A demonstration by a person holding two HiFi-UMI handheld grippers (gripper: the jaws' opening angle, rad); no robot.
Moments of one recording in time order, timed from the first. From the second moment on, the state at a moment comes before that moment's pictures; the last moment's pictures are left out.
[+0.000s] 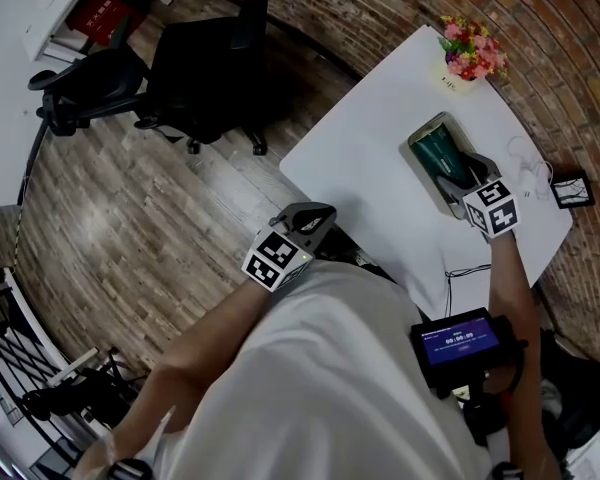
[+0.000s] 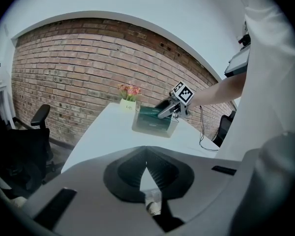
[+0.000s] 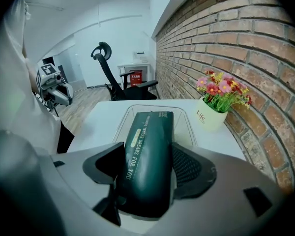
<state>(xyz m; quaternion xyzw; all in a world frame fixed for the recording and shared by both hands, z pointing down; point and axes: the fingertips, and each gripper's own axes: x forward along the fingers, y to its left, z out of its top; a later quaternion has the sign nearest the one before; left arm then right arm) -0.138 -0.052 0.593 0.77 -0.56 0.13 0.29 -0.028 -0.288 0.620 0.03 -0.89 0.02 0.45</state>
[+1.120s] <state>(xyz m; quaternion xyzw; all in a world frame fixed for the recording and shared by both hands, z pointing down) -0.150 -0.055 0.589 0.78 -0.55 0.13 0.27 -0.016 -0.301 0.598 0.12 -0.88 0.02 0.47</state>
